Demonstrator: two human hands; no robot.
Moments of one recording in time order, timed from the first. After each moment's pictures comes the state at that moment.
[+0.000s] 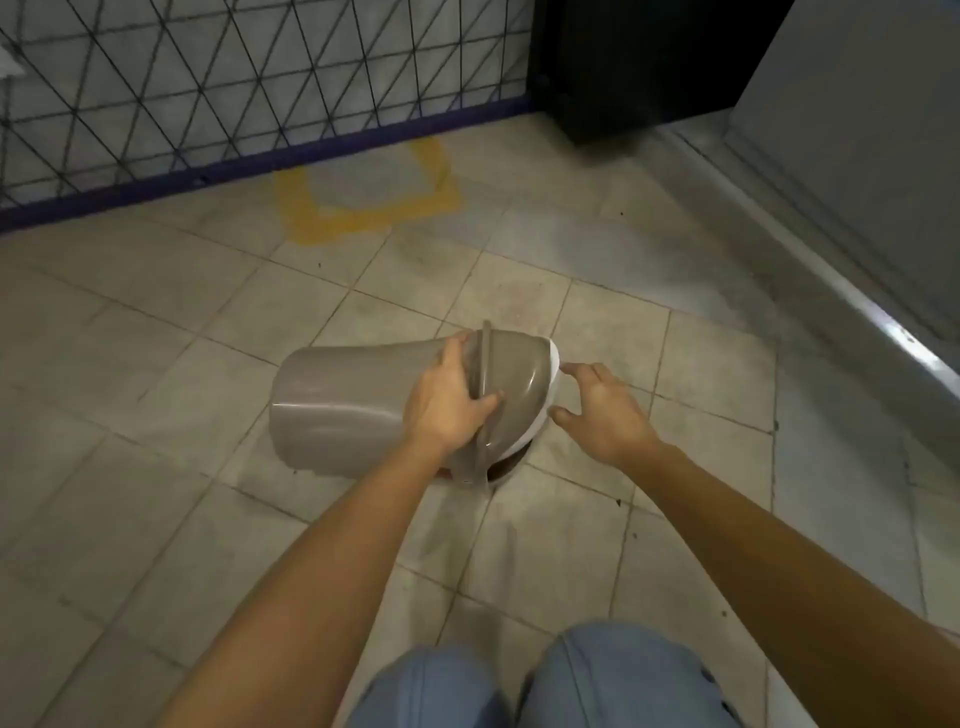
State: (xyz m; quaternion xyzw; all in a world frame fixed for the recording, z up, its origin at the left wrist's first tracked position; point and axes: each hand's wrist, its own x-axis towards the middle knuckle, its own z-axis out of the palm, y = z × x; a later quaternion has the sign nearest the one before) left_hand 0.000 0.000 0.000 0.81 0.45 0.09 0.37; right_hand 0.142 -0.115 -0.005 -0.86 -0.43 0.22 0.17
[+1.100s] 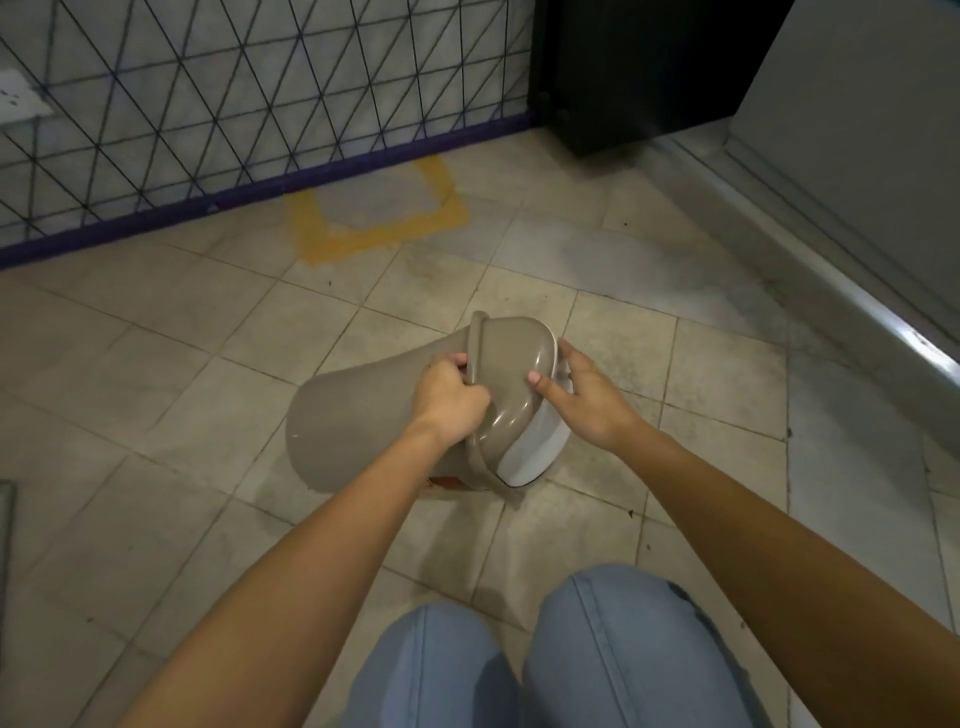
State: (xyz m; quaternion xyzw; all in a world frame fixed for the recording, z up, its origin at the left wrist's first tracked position) left_hand 0.007 0.012 0.020 0.69 0.53 0.11 0.48; right_hand 0.144 -0.089 -0.002 -0.80 -0.39 0.31 0.33
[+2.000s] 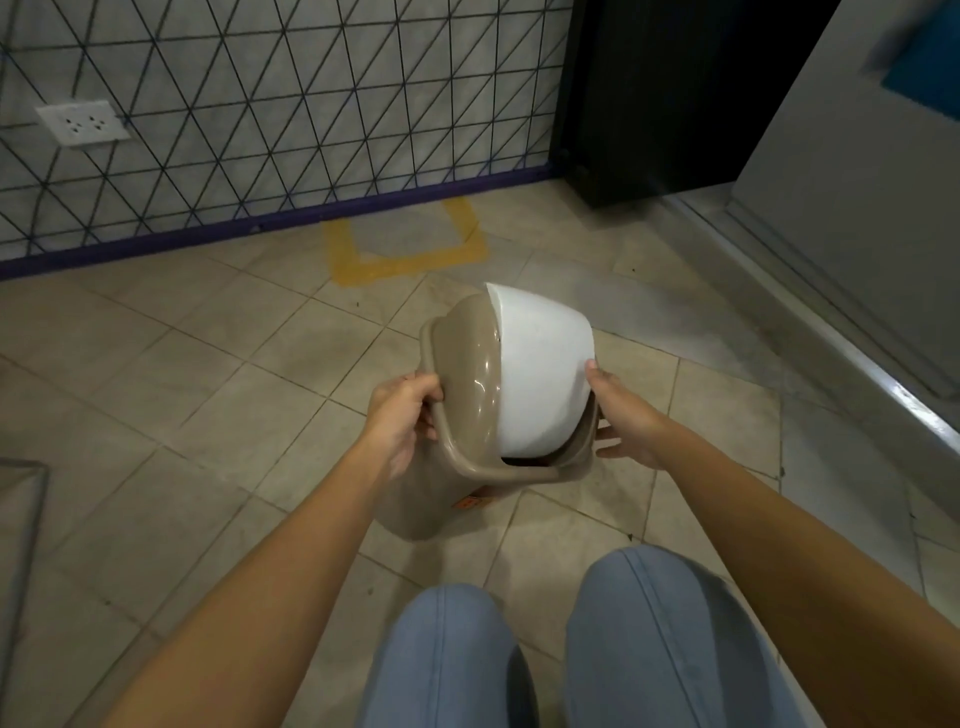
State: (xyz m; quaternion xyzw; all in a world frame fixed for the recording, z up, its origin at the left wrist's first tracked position) left_hand -0.062 0.022 0.050 0.44 0.50 0.28 0.69; right_hand 0.143 -0.101 0.045 -0.78 -0.19 0.49 0.35
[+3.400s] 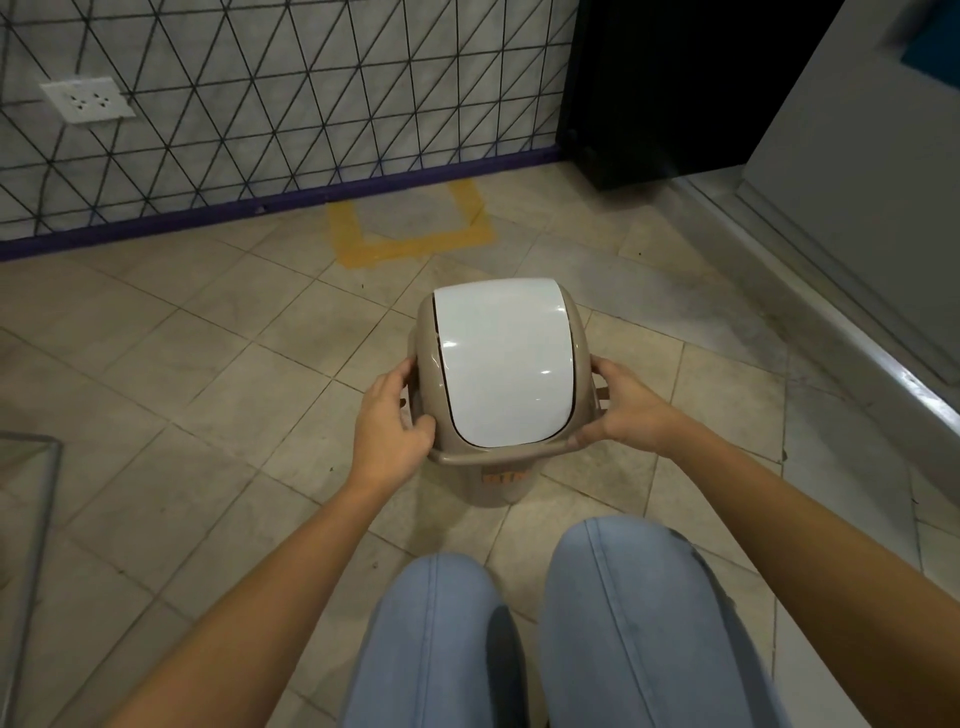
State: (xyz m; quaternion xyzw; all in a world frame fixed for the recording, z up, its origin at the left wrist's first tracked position) left_hand -0.101 -0.001 0.013 0.74 0.45 0.29 0.41; right_hand 0.139 -0.117 0.046 -0.78 -0.41 0.39 0.26
